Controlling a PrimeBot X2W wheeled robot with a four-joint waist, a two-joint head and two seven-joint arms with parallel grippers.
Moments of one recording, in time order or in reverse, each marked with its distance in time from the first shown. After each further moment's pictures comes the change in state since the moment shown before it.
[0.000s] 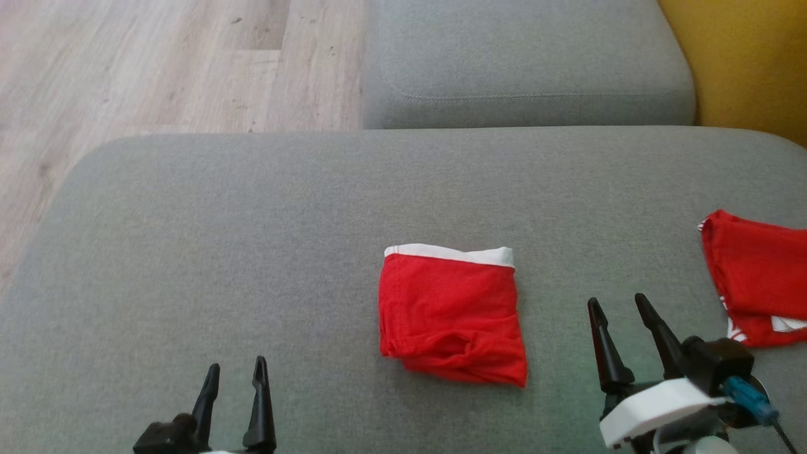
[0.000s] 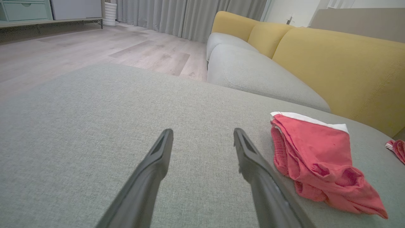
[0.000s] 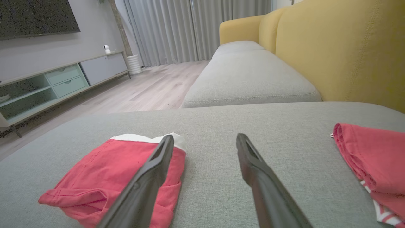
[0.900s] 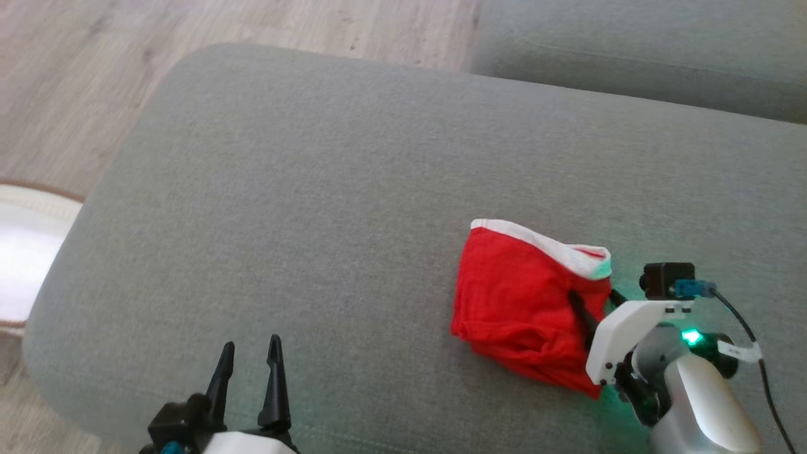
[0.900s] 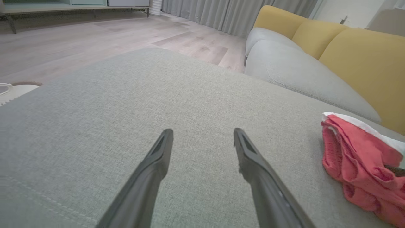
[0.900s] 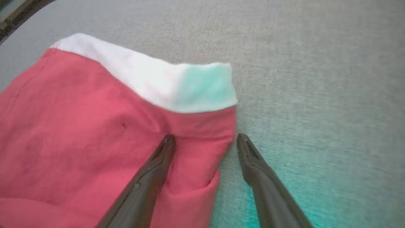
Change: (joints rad) left arm -0.052 -0.047 0.002 0.023 0.026 -0.022 0.000; right arm -0.356 -0.001 -0.040 0.467 0.014 0.000 0.367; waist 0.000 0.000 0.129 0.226
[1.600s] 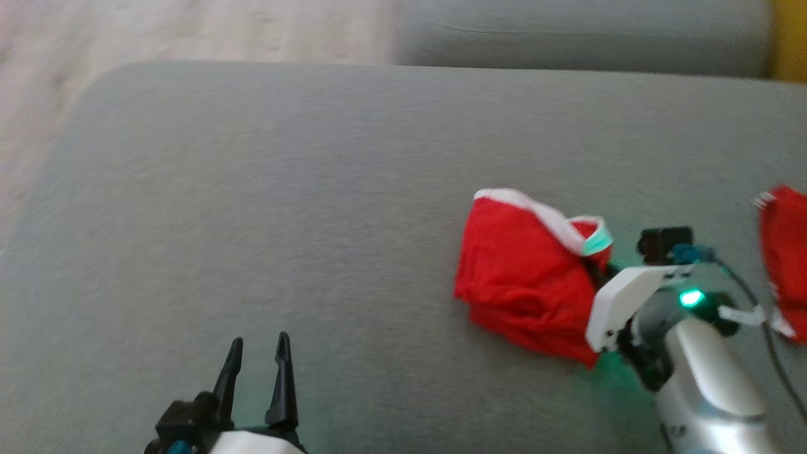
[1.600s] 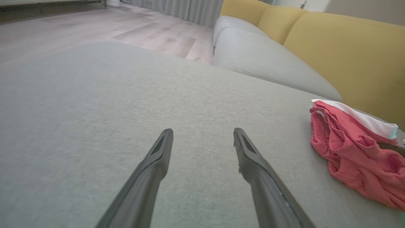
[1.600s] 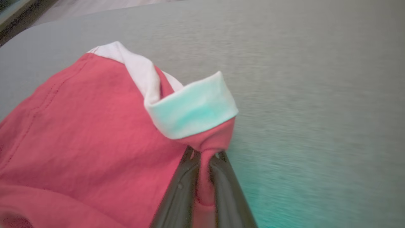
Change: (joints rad) left arm -0.001 -0.020 0.010 0.007 0.033 -0.023 0.000; right arm -0.102 -0.031 0.068 0.061 0.023 0.000 -0.040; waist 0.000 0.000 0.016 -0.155
